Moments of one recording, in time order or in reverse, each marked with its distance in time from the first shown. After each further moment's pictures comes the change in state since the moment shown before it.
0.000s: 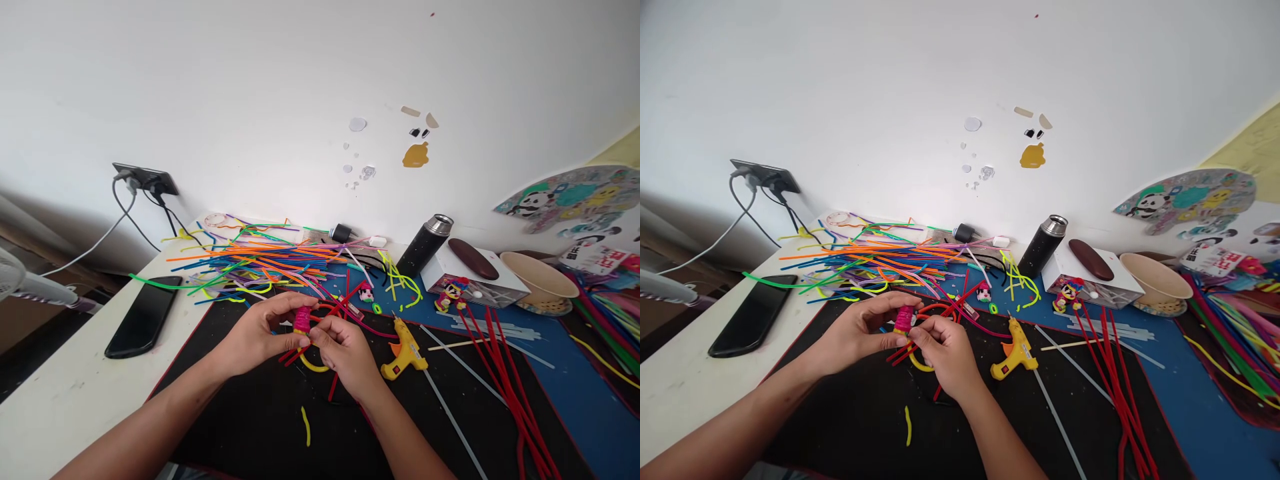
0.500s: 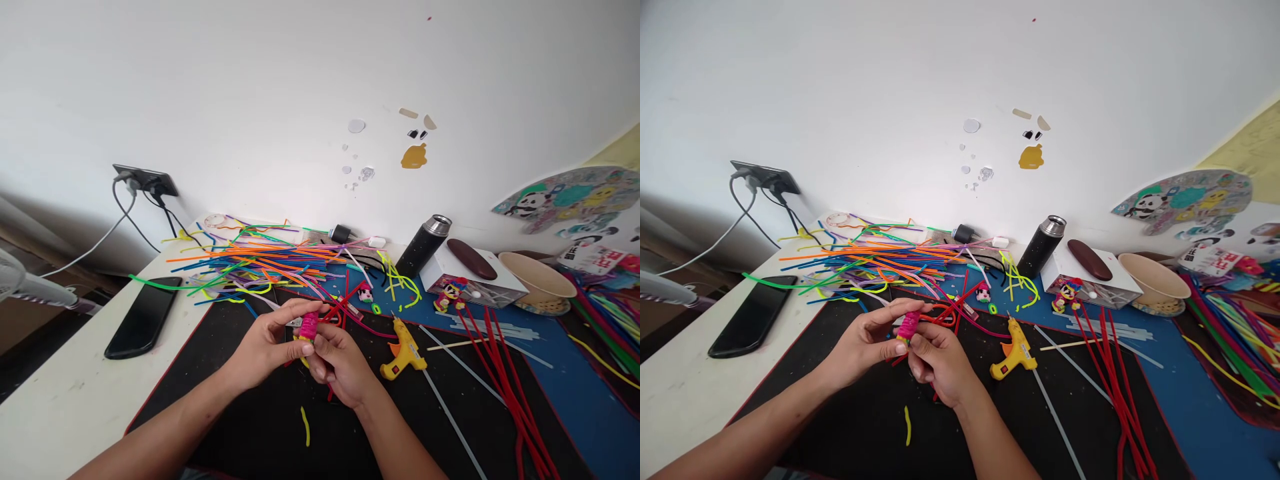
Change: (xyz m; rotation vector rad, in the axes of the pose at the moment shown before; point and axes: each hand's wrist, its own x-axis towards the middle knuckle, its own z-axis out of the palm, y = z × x) left_hand -0.006 -0.009 0.021 -0.152 0.047 0.101; right_hand -0.003 0.012 0.005 0.365 -0.207 0.074
